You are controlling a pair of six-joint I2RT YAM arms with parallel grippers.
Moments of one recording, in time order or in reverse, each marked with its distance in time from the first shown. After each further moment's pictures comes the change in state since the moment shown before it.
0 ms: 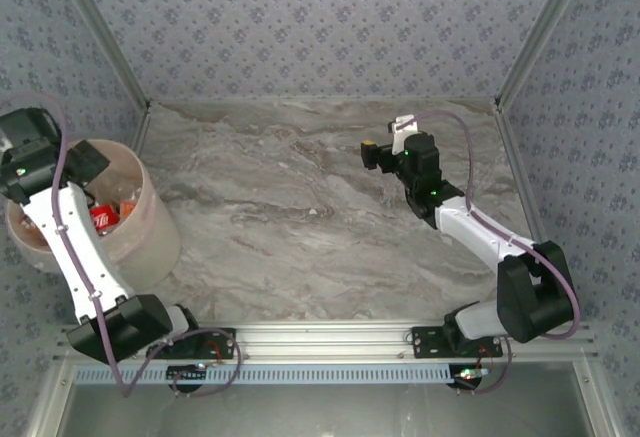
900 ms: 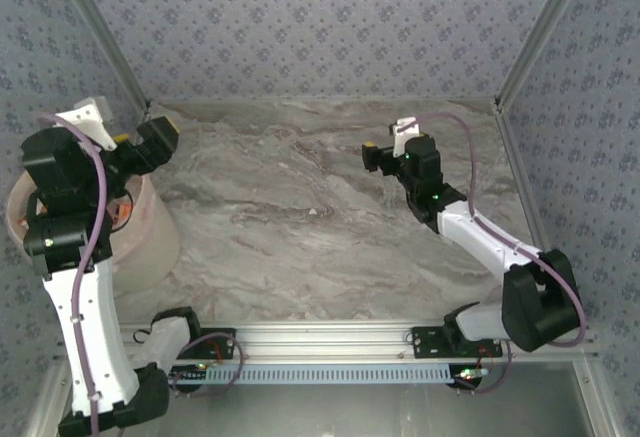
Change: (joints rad) left arm -0.348 -0.330 -0.128 0.367 0.507 -0.057; right arm 0.019 -0.061 -0.024 -0.027 0.039 0.000
